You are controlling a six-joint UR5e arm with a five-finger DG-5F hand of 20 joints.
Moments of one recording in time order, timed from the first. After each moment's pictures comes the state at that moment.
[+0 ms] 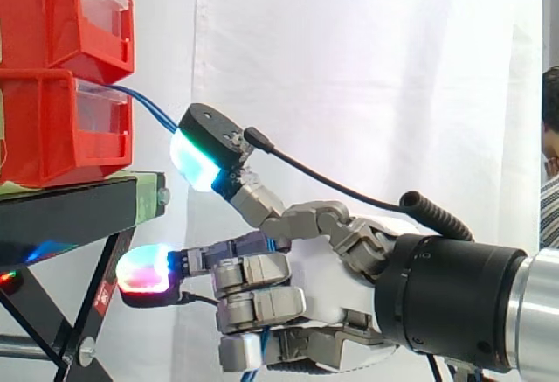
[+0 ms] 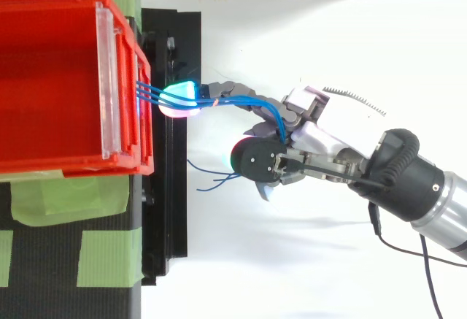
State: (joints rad) arm 0.36 -2.20 -1.70 -2.32 -0.70 0.10
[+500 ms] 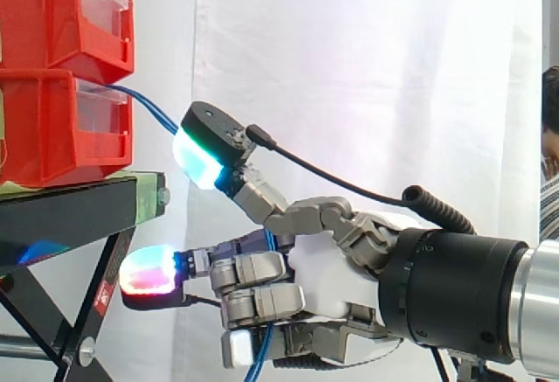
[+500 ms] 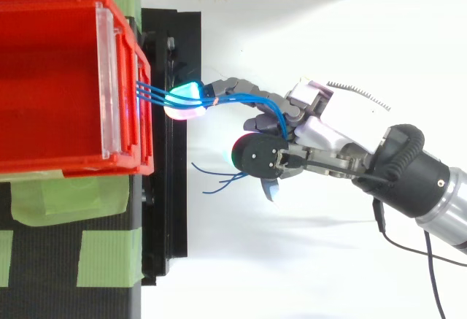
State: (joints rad) arm 0.36 -2.20 -1.70 -2.35 -0.71 0.11
